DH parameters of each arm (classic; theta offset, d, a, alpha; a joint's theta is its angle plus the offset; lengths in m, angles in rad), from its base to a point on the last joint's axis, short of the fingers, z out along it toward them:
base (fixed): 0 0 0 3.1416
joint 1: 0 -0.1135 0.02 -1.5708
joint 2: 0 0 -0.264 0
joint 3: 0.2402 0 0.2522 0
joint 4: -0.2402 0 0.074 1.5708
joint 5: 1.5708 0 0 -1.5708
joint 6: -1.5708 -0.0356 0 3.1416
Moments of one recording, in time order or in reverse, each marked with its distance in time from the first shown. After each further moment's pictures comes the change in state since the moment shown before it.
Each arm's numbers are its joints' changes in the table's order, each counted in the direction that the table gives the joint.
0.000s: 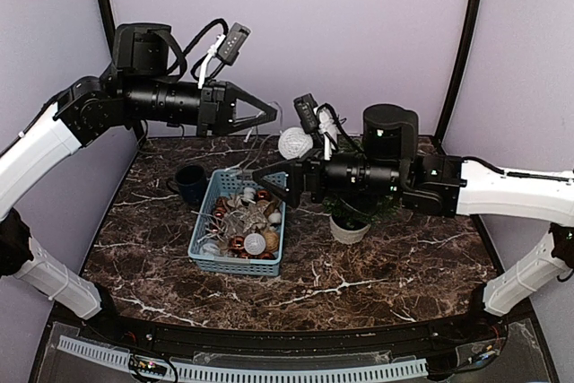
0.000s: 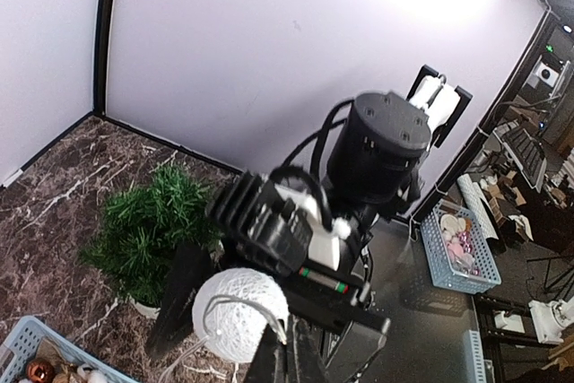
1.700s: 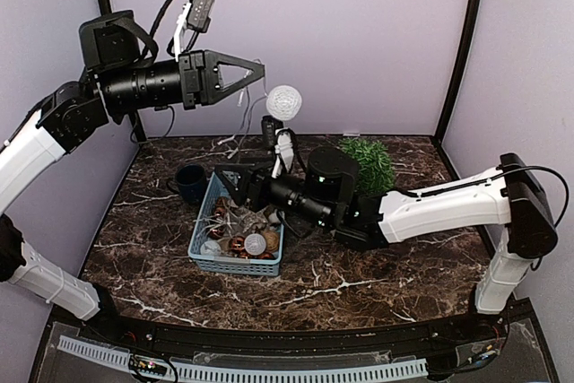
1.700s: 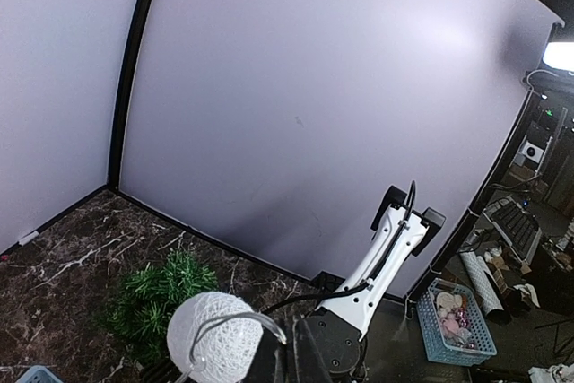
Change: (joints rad) left arm 0.000 0.076 -0.047 0.256 -0.090 0.147; right arm -0.106 -0.354 -0.016 0.609 0.305 -0.141
